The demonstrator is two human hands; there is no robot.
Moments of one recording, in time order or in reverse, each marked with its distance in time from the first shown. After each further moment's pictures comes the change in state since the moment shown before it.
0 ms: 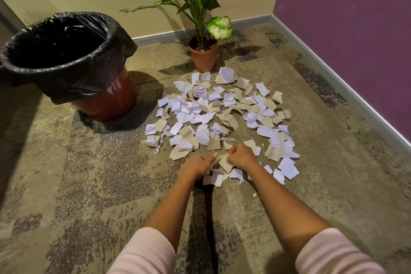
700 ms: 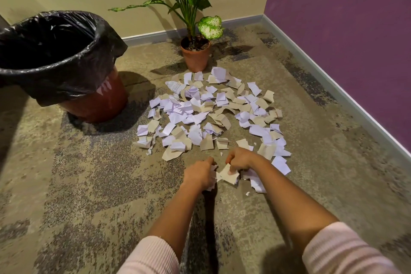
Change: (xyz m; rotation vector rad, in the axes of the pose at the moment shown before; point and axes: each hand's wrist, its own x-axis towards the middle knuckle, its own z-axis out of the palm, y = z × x) left_hand -0.014 0.017 0.028 0.460 0.065 0.226; right_hand -0.005 0.014 -0.031 -0.218 -0.349 -0.051
